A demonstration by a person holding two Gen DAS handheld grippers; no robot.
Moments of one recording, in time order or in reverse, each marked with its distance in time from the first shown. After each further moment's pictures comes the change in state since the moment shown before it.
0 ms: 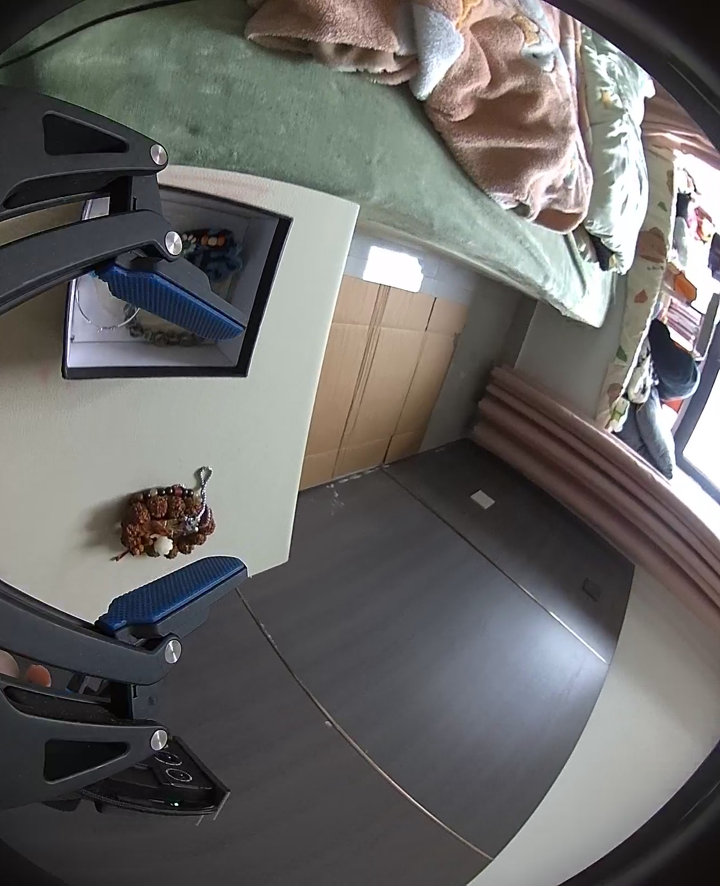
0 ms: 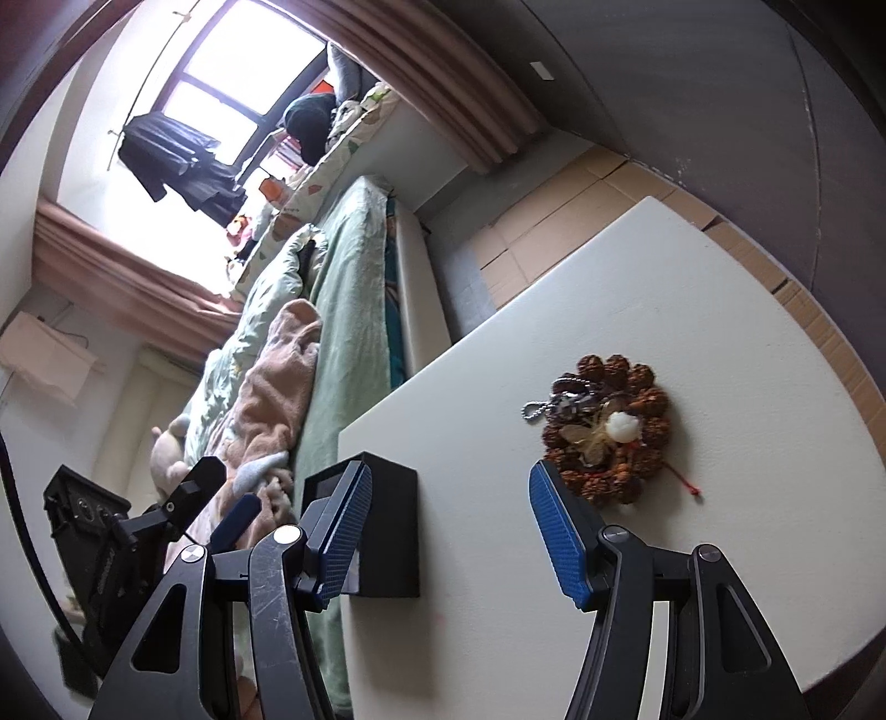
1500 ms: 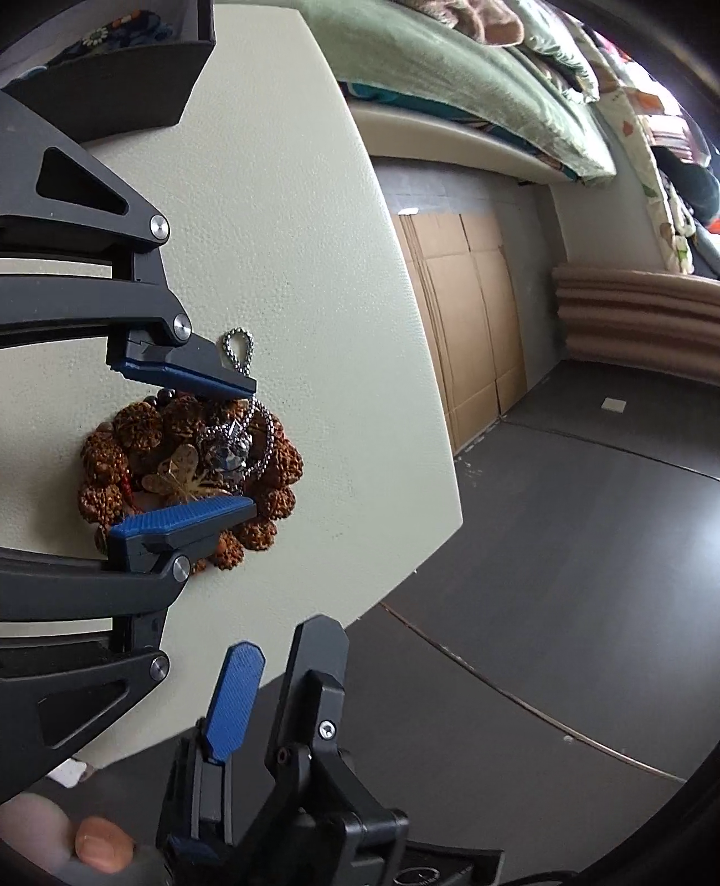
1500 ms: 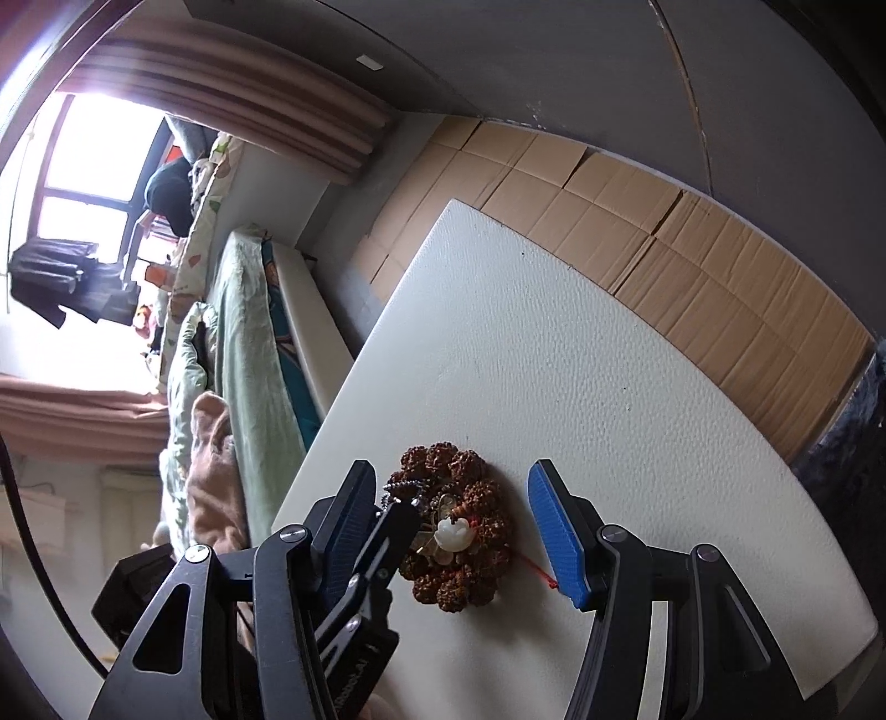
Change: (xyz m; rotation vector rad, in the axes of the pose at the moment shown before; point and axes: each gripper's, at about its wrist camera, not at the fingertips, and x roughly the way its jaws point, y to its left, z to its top) left arm 0.167 -0.095 -0.064 0.422 0.282 0.110; right arm 0.018 -0.094 0.048 0.352 0.043 -0.125
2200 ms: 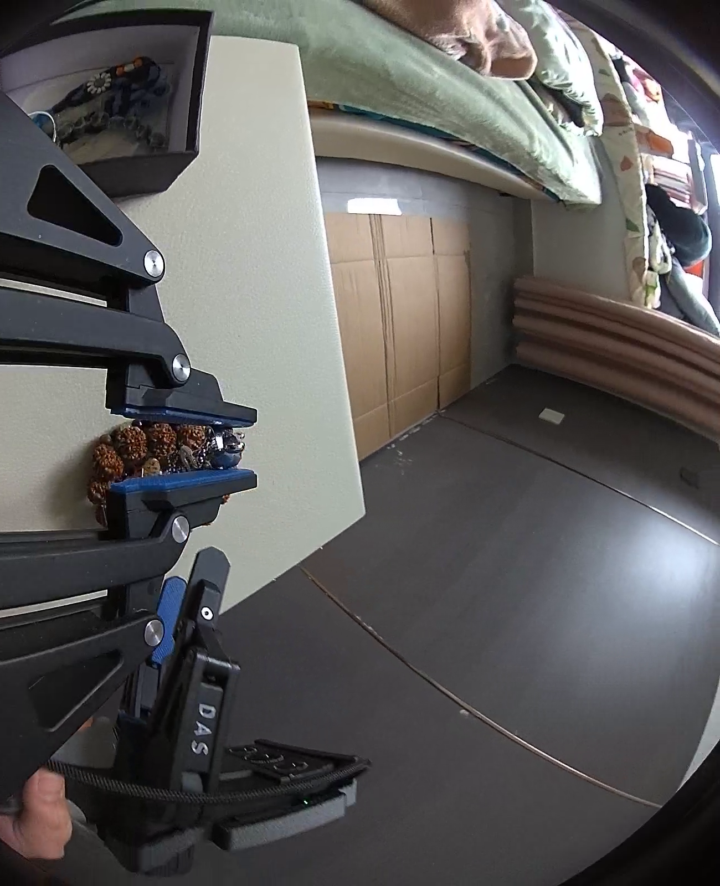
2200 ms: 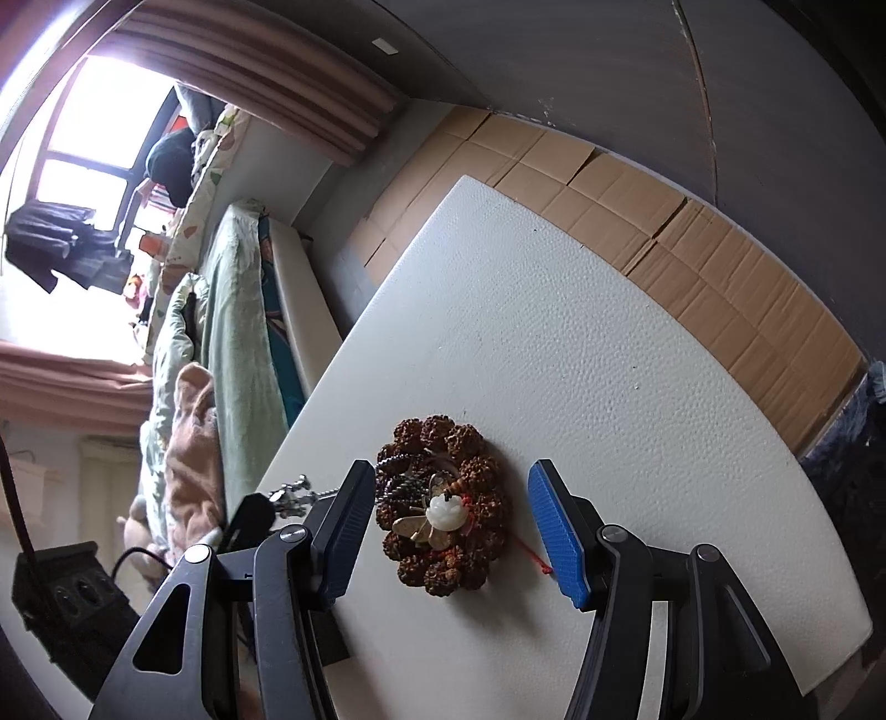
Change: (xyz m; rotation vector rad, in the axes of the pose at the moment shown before) left arm -0.067 0.034 0.014 -0.127 -0.169 -0.116; right arm 0.009 0.012 -0.009 -0.080 0.024 -0.052
